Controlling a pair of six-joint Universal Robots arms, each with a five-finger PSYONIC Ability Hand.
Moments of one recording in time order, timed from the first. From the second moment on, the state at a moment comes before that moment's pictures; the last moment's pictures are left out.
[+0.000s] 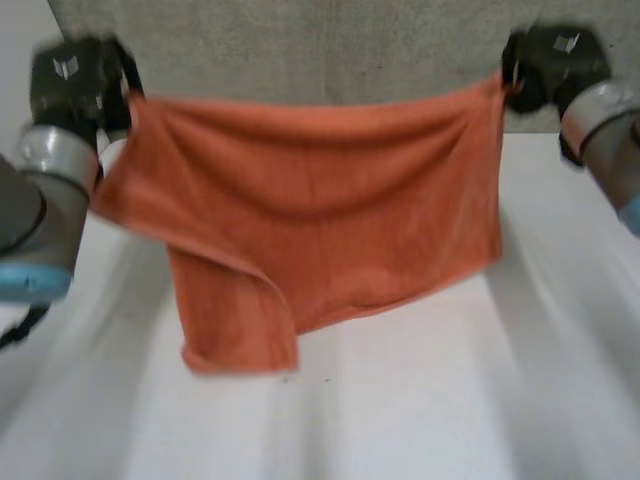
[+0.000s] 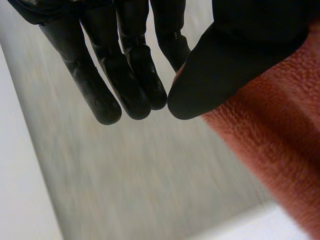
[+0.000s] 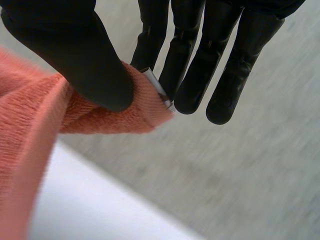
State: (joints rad) left arm 4.46 -1.85 -1.46 3.60 -1.57 3.18; right arm 1.79 -1.03 0.95 -0.02 1.38 2.99; left_hand 1.20 1.22 1.22 1.22 1.03; right_hand 0.97 1.18 1.18 1.19 0.99
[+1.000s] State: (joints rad) left arm 4.38 -1.77 -1.83 3.53 -1.28 3.42; right arm 1.56 -1.38 1.71 -0.25 1.00 2.75; left_hand 0.30 0.30 0.30 0.30 0.13; right_hand 0.22 0.23 0.22 0.24 0.08
